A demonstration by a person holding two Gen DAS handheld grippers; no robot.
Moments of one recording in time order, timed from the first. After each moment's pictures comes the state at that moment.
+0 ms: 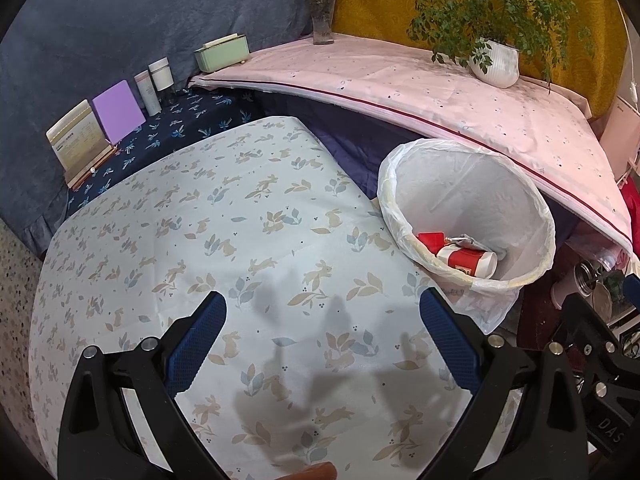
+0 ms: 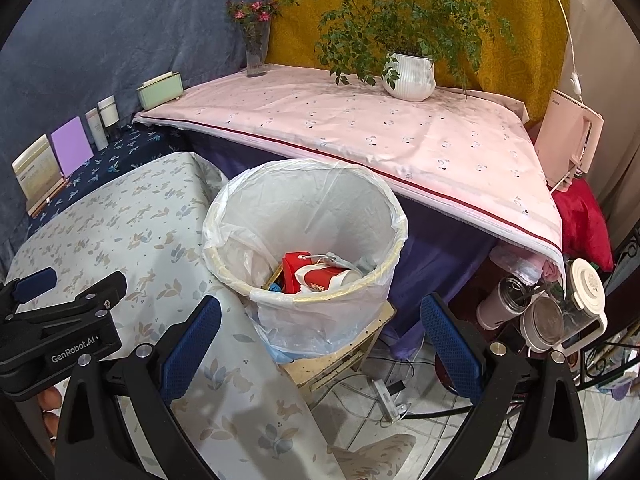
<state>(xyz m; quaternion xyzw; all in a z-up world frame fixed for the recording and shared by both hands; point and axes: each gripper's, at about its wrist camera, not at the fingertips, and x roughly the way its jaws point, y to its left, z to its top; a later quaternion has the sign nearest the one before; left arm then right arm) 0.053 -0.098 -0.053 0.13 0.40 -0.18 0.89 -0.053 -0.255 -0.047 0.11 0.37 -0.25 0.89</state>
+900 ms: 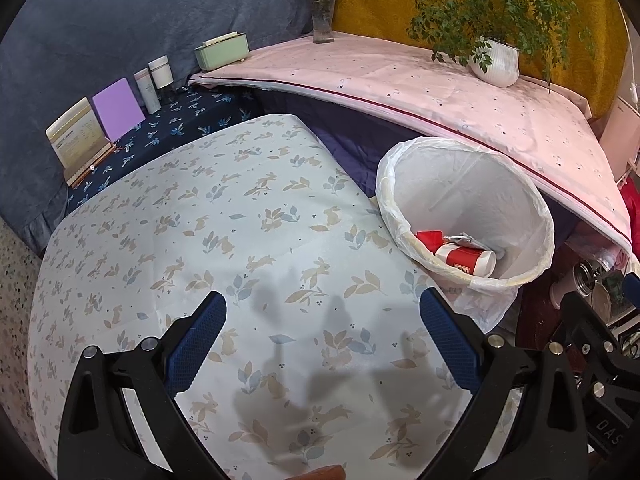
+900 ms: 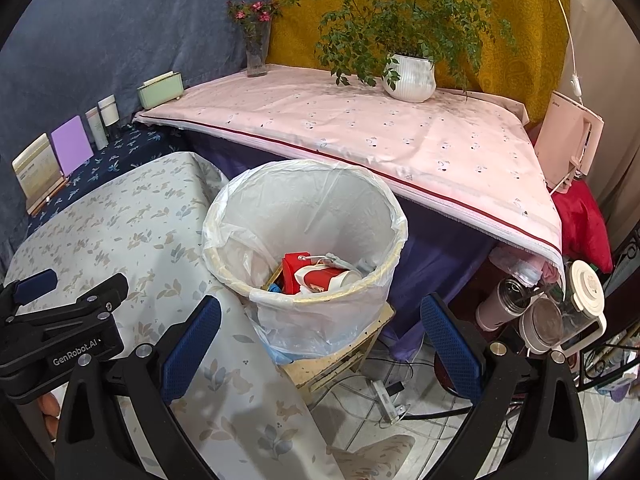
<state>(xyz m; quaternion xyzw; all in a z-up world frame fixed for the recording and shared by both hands) 0.050 -0.100 -0.054 0.12 0.40 -0.18 0.89 -0.053 -0.254 -0.045 0.10 0.37 -0.25 0.89</state>
